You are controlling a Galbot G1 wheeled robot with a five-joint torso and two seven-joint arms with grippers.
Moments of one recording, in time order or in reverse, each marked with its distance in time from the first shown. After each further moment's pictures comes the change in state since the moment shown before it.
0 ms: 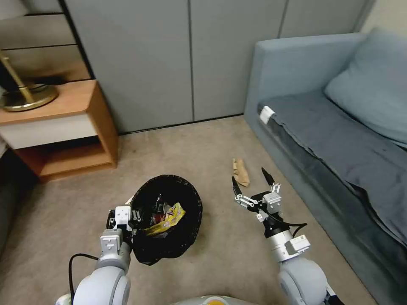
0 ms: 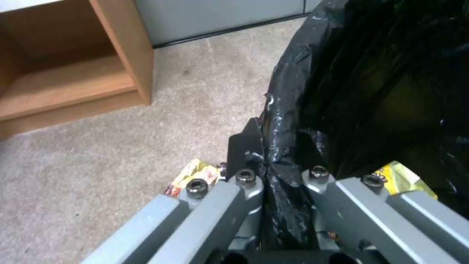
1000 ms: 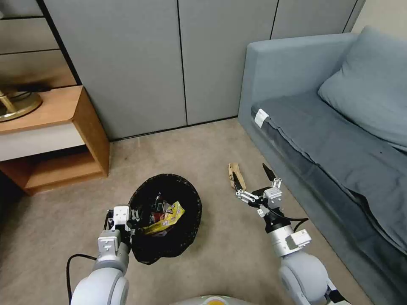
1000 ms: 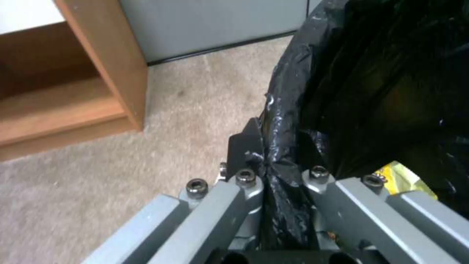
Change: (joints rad) left arm 0.010 0.001 -0.009 -0.007 -0.002 -0.018 0.004; right arm 0.022 -0.009 0.002 0.012 0.006 -0.029 0.012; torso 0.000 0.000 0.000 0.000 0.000
